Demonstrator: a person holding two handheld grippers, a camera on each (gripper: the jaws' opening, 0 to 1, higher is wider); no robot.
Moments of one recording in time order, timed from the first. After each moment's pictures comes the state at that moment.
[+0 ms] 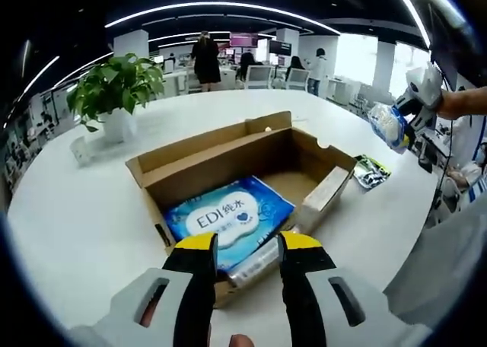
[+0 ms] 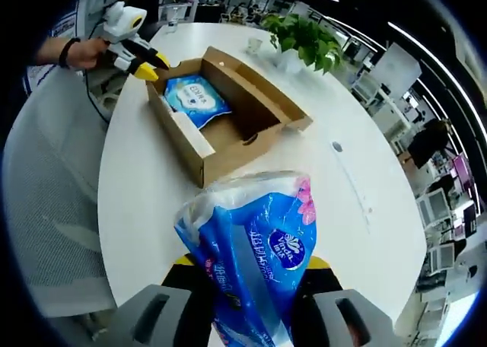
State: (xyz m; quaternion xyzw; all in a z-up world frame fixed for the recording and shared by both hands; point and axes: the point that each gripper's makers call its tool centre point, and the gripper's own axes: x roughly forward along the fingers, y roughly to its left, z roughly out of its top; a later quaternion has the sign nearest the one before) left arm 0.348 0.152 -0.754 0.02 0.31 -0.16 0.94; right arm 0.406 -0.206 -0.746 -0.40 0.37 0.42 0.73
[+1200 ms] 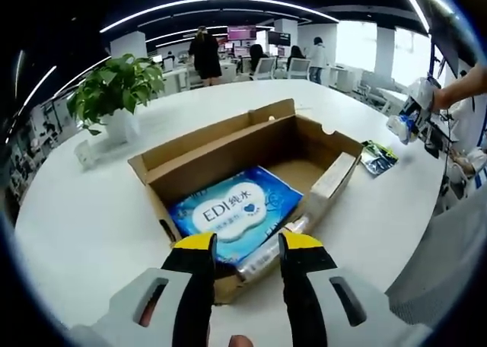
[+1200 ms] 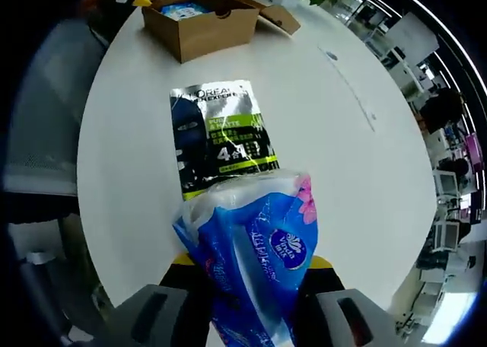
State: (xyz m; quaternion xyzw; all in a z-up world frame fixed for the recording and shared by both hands) left arm 0.339 0.153 -0.757 0.06 0.32 -0.15 0.93; right arm 0.404 -0.353 -0.805 -0.44 0.47 0.39 0.65
